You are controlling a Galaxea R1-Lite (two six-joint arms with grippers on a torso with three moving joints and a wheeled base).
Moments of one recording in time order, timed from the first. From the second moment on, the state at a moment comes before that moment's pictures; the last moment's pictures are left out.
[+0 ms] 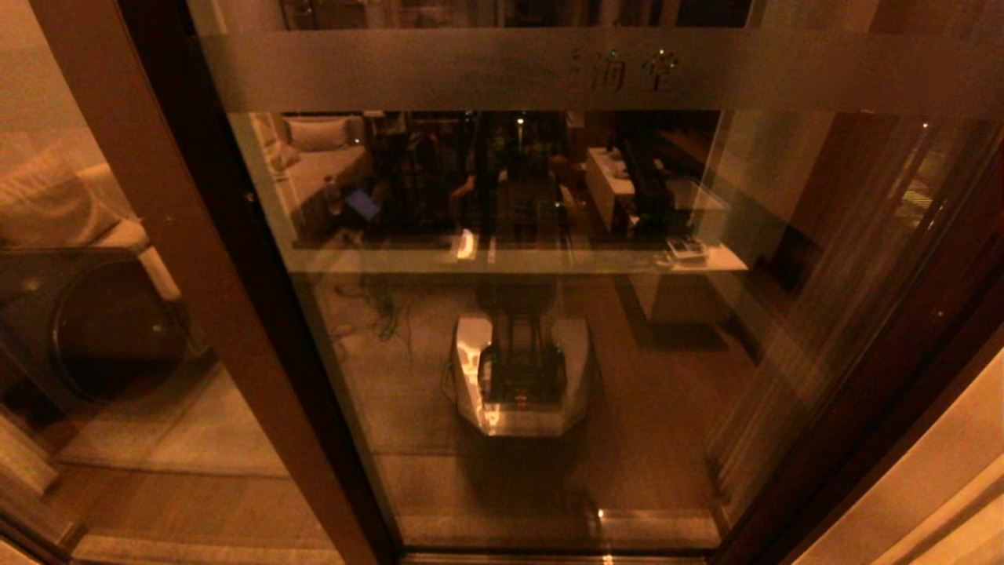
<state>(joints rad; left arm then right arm) 0.00 0.00 0.00 0.01 0.00 -0.01 -0.07 0.27 -0.84 0.74 0.44 -0.08</state>
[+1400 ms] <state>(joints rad) 0.00 0.00 0.00 0.01 0.00 -0.01 0.00 0.00 -0.01 0.00 0.04 -0.11</state>
